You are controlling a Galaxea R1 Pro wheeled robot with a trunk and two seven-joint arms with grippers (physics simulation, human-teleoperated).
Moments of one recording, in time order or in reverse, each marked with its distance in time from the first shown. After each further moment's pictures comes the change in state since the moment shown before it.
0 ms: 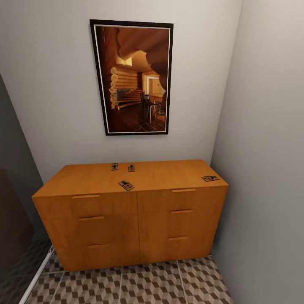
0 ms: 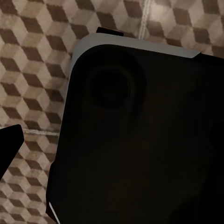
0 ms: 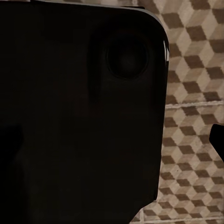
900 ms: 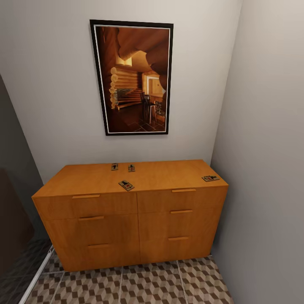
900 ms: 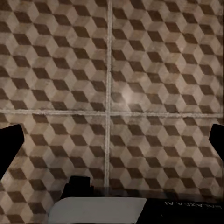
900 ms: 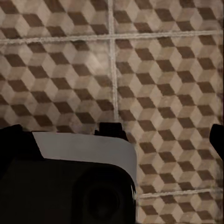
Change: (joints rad) left arm 0.000 -0.008 -0.013 -0.645 -0.078 0.264 0.000; right arm -0.009 -0.016 0.002 -0.400 0.037 0.141 -0.023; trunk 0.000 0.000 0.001
